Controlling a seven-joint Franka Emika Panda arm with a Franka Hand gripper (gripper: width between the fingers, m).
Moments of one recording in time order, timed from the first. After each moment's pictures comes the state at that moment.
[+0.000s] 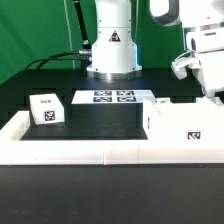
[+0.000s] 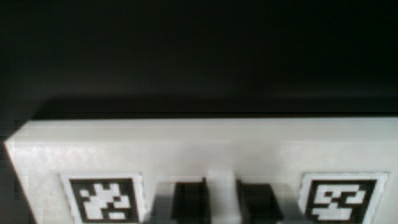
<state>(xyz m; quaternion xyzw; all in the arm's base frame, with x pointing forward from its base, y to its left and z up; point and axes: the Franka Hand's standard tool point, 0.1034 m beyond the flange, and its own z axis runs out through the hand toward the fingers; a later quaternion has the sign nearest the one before) 0.419 0.184 0.014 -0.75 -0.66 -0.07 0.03</state>
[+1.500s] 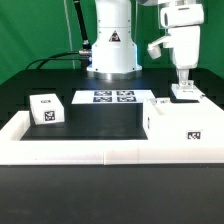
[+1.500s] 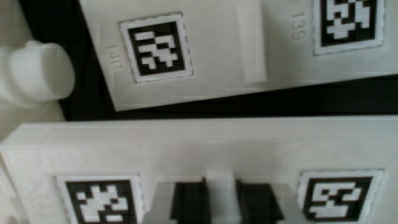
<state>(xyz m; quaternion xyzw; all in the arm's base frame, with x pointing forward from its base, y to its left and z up) 0.430 0.119 0.057 -0.75 -0.66 -0.07 0.00</state>
